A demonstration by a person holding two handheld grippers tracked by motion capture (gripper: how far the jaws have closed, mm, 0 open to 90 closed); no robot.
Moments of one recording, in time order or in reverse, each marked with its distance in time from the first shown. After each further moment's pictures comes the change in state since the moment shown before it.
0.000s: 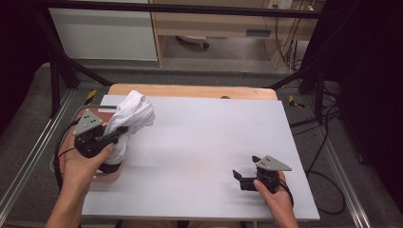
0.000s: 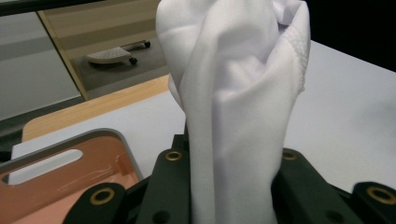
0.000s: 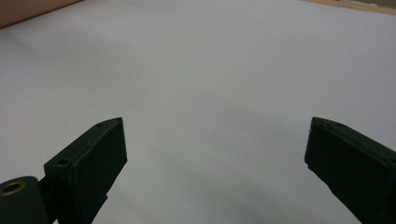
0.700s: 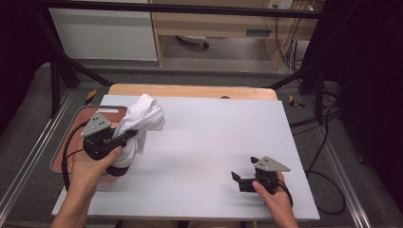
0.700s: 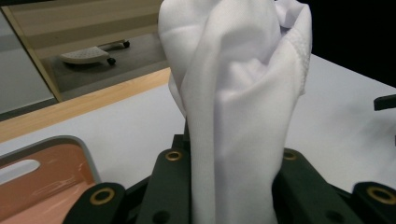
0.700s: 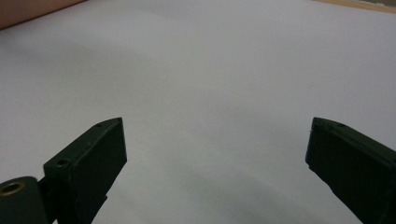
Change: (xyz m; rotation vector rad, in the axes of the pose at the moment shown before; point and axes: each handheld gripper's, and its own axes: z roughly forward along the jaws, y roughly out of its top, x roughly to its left) left arm -0.017 0.003 0.007 -0.006 -0.082 -0.014; right arm 0.004 -0.001 0.002 0.015 0.022 -0.017
